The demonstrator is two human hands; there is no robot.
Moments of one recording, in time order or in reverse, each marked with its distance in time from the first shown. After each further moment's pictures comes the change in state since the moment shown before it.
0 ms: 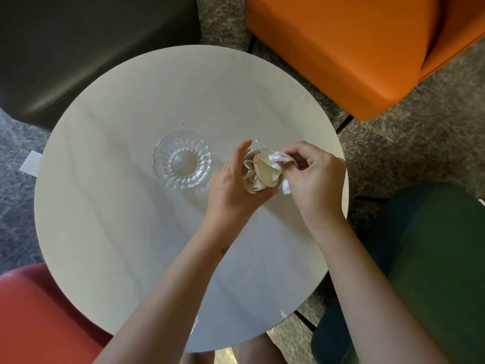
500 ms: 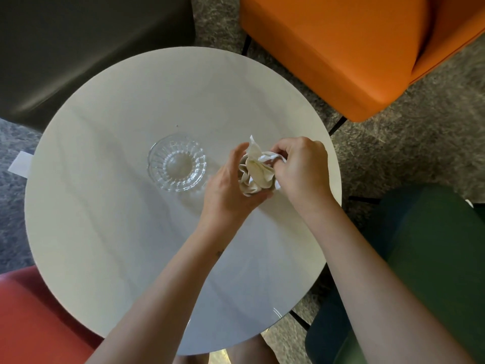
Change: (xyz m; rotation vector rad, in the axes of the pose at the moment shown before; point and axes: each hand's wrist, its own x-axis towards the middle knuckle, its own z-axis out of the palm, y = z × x) left_hand 0.002 0.003 -0.003 0.035 -0.017 0.006; right_hand 0.026 -0.006 0.006 -0.225 -0.191 -0.035
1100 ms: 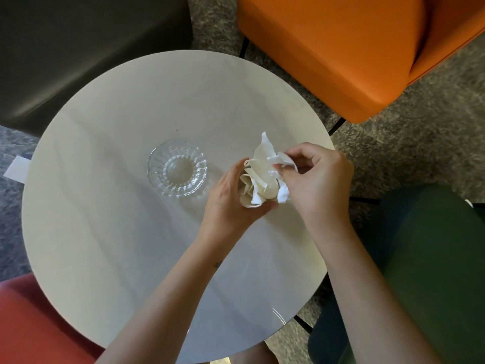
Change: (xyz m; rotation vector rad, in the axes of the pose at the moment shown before) left_hand -0.006 -0.009 0.002 -0.068 -0.031 -0.002; right_hand -0.022 -0.014 -0.013 0.279 0.173 0.183
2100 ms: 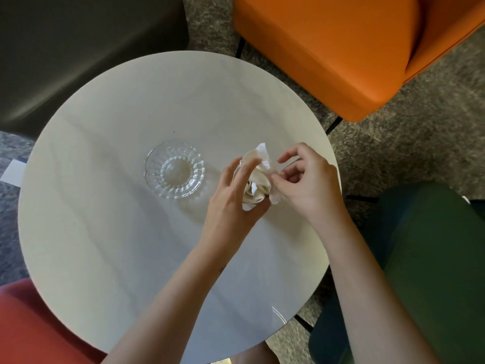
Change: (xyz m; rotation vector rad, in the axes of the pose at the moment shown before) left_hand -0.004 -0.003 0.003 0.016 -0.023 0.122; right_hand 0.004 0.017 -0.001 -0.035 -0.224 0.017
